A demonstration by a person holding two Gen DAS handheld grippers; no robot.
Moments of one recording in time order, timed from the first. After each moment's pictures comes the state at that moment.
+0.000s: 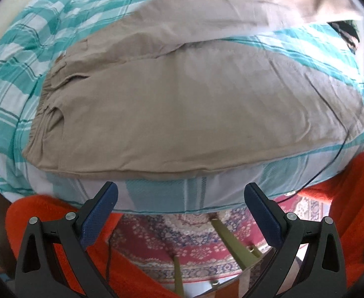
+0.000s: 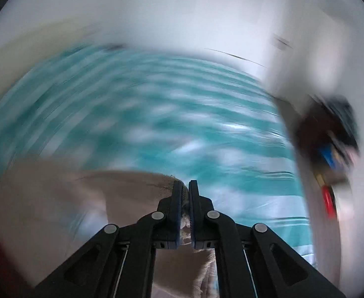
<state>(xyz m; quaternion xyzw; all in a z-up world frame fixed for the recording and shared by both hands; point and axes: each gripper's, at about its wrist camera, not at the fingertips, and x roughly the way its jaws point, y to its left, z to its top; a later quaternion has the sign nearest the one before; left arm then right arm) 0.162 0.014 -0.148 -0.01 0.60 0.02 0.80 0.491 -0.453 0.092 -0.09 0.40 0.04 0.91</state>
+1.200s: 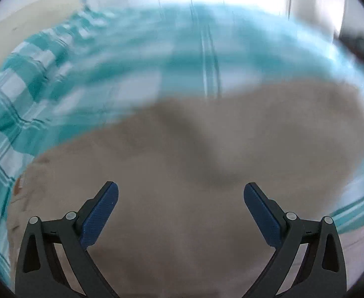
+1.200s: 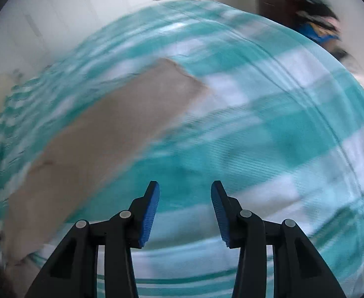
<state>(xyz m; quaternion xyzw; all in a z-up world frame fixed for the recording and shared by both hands) 0.461 0.035 -0.233 0.03 0.50 0.09 0.86 0.522 -0.512 -0.172 0.13 0.49 -0.02 0.86</state>
